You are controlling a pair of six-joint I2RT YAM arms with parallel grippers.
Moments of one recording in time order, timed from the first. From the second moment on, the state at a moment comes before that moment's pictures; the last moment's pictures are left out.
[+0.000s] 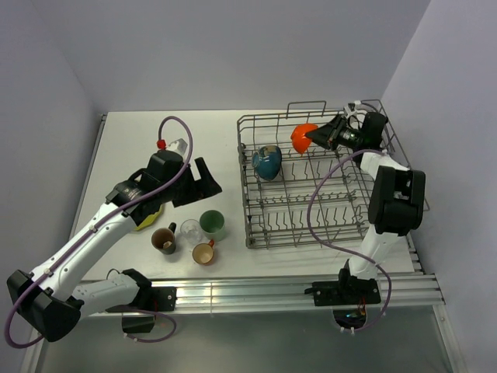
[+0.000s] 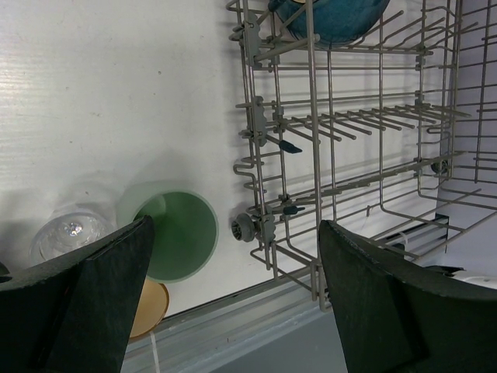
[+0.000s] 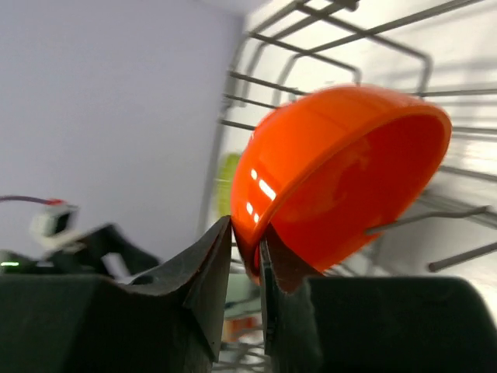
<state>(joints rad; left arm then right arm) -0.61 1.09 1.07 -0.68 0.01 -0.80 -0.20 1.84 1.10 0.48 -1.14 1.01</state>
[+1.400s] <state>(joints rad) -0.61 1.04 1.02 -0.64 0.03 -0.80 0.17 1.88 1.66 -0.37 -0.28 0.40</state>
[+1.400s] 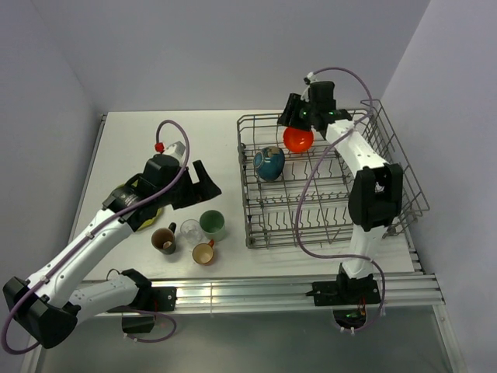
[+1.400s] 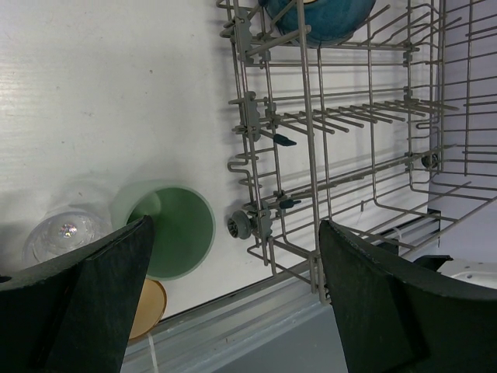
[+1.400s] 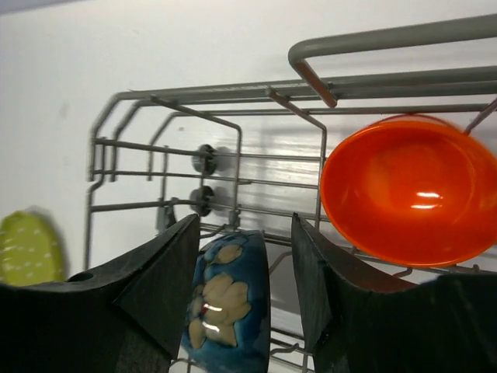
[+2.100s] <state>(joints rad) -0.61 1.02 1.00 -0.64 0.04 -0.80 0.36 2.11 1.84 -0.63 0.37 0.38</state>
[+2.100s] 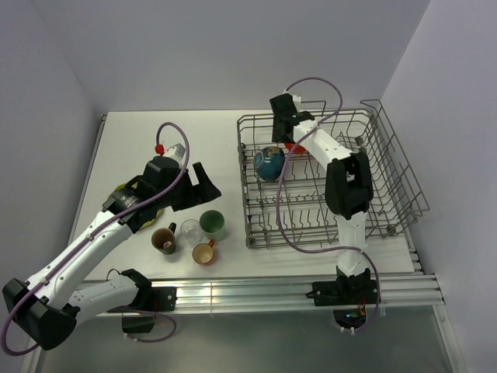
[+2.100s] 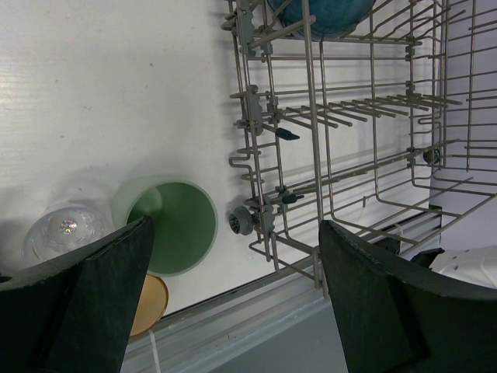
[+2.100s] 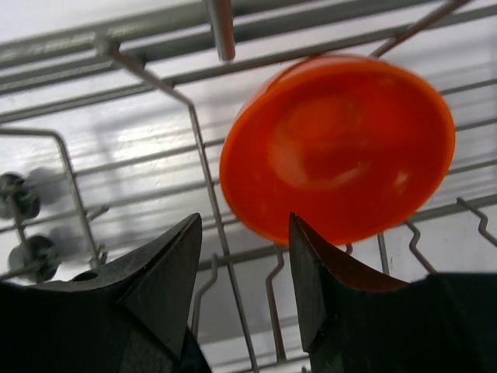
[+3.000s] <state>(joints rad) -0.61 1.03 1.00 -0.64 0.04 -0.78 0.36 2.31 2.06 -0.68 0.50 0.30</state>
